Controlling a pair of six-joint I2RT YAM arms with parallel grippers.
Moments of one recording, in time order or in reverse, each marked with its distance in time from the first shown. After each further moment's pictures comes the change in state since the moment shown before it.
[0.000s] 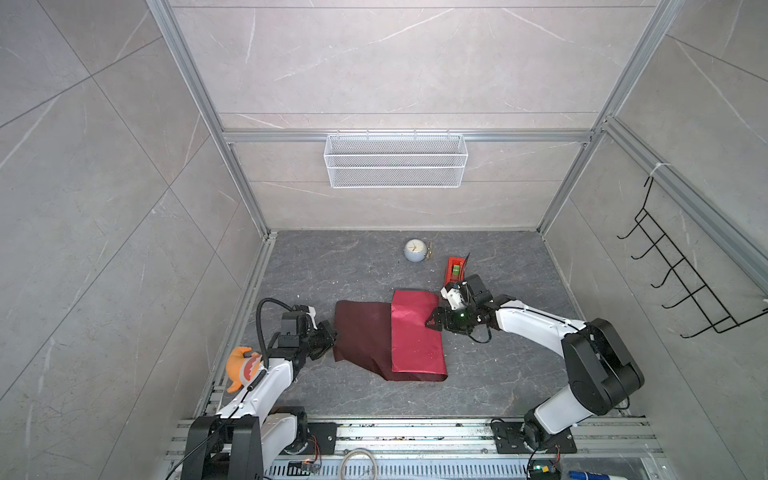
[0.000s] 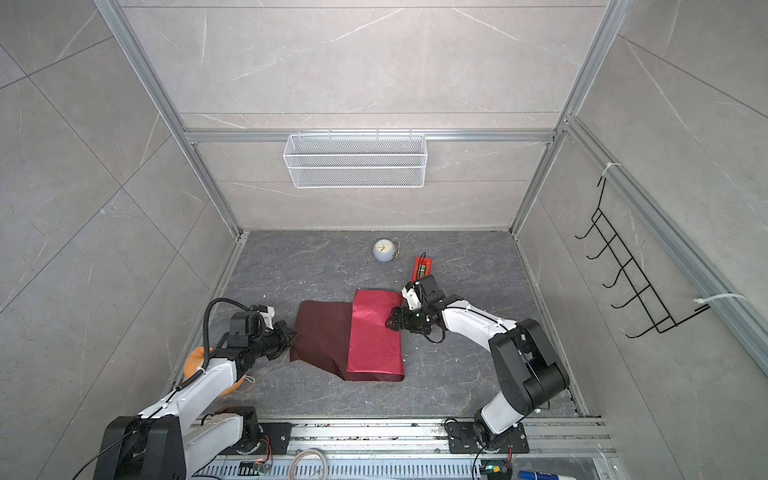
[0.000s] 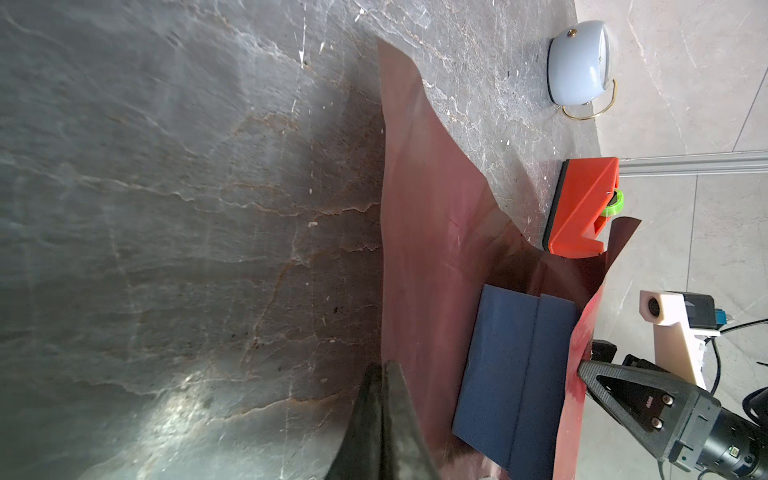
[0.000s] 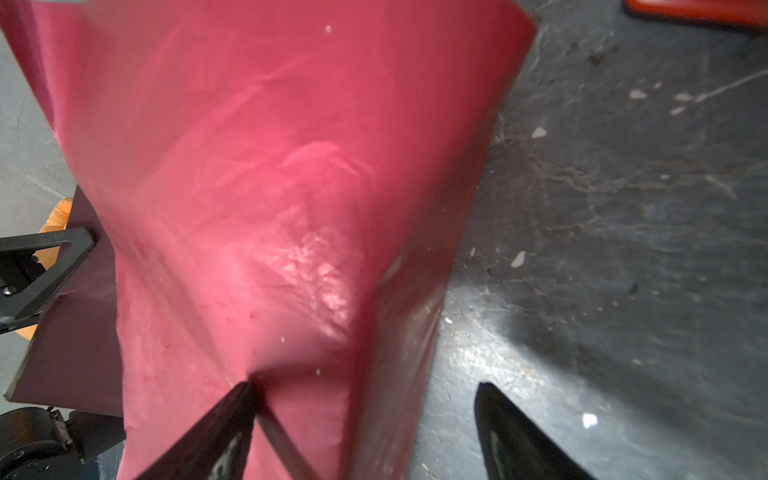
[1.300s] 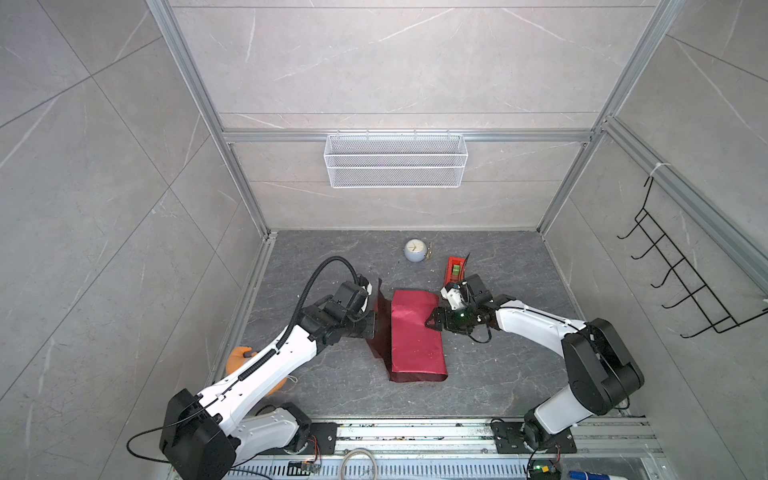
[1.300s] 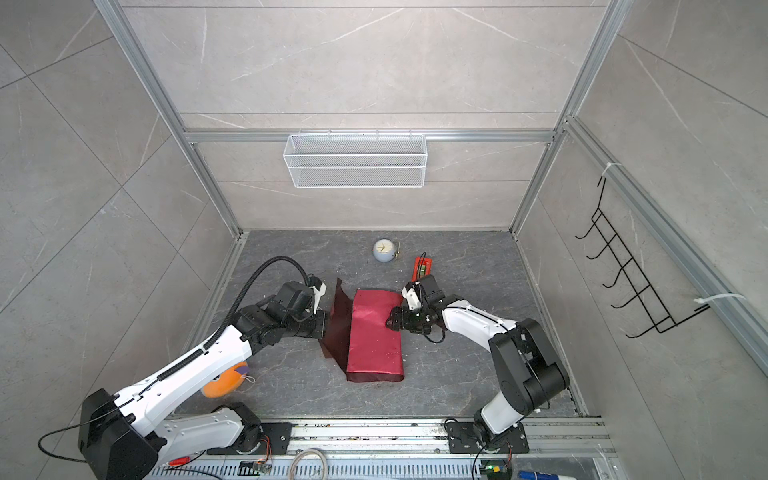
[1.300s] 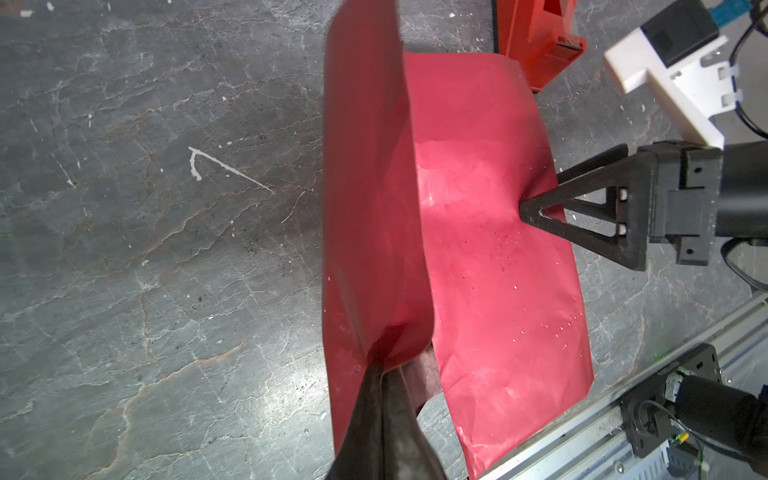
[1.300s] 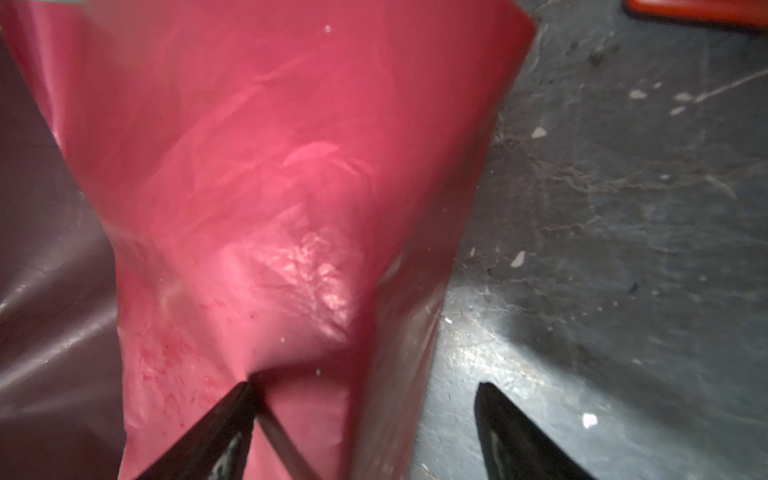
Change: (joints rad) left arm -0.622 0.127 0.607 -0.589 -0.414 0.263; right arm 0.000 0.000 0.000 0.000 0.000 0.000
